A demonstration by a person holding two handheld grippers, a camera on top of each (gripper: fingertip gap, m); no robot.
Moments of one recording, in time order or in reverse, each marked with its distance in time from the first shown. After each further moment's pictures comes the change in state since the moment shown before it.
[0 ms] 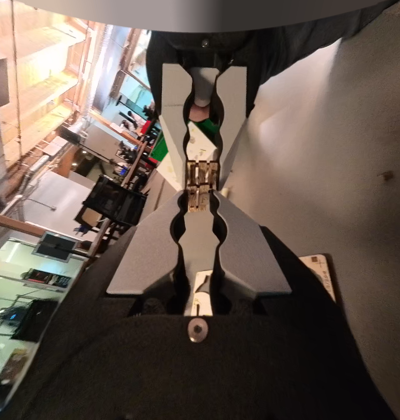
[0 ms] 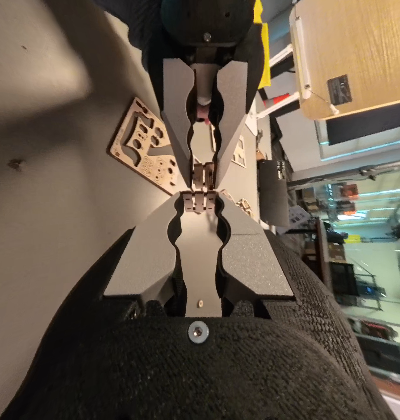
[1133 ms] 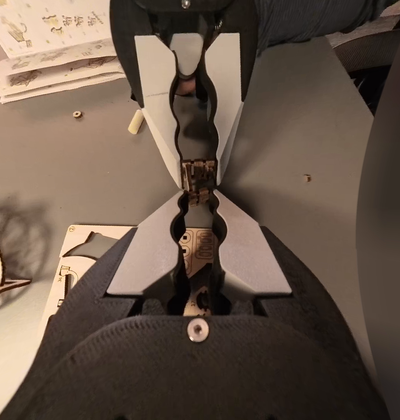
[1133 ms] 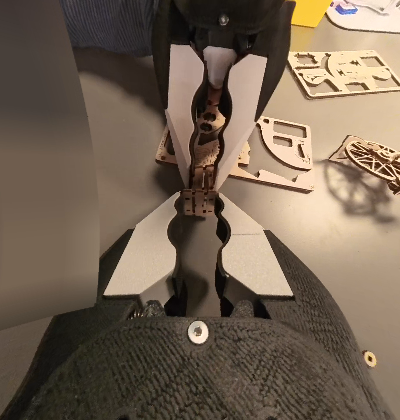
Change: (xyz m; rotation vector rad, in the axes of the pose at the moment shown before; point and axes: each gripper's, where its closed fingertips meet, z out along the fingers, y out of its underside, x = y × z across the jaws) left arm 0.067 0.051 0.006 -0.282 0.530 -0.693; right arm -0.062 0.026 0.036 0.118 -0.478 0.690
